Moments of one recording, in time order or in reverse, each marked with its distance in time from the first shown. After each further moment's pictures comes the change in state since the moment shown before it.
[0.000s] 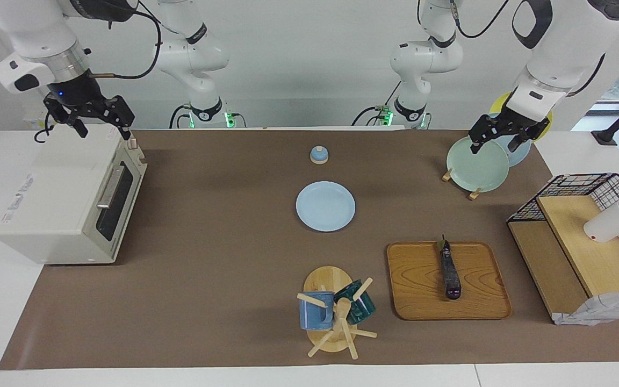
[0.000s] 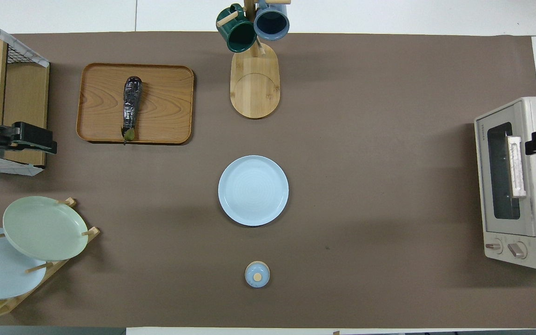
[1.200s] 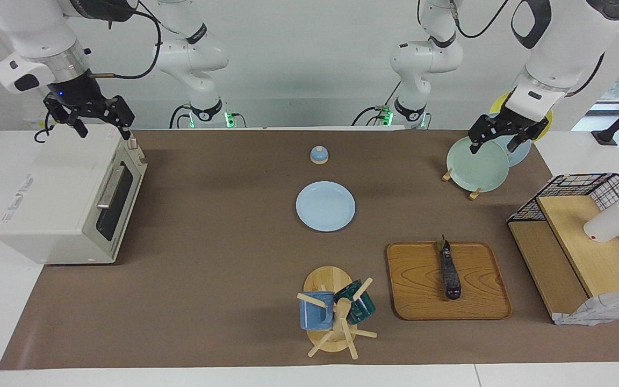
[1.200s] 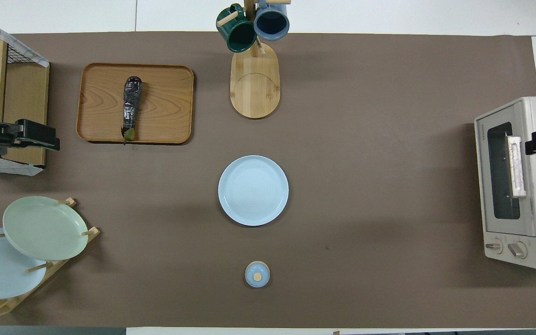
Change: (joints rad) left arm -0.002 0.000 -0.007 -0.010 0.000 0.032 -0.015; right arm 0.000 0.000 0.000 0.000 0.000 0.000 0.000
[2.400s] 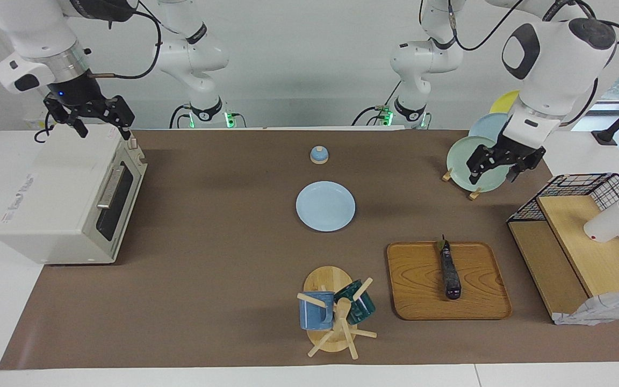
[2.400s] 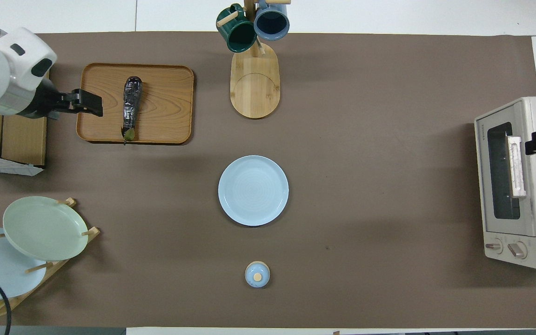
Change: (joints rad) left arm -0.031 0.247 -0.015 0.019 -0.003 0.298 -0.003; right arm 0.000 0.000 0.000 0.000 0.000 0.000 0.000
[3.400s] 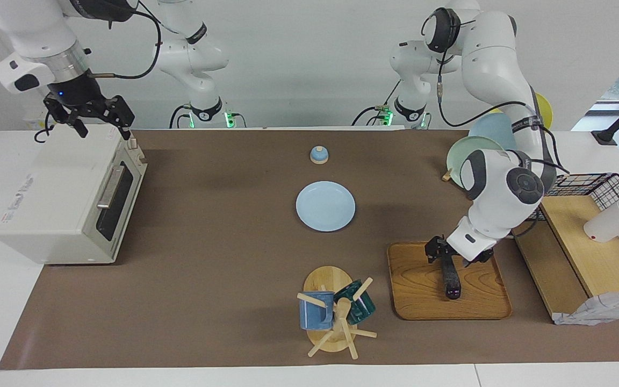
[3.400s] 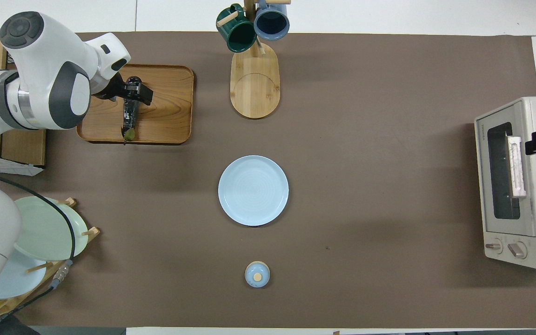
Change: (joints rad) left arm -0.044 0.379 0.009 0.207 0.000 0.141 0.168; right arm 0.000 0.000 0.000 0.000 0.000 0.000 0.000
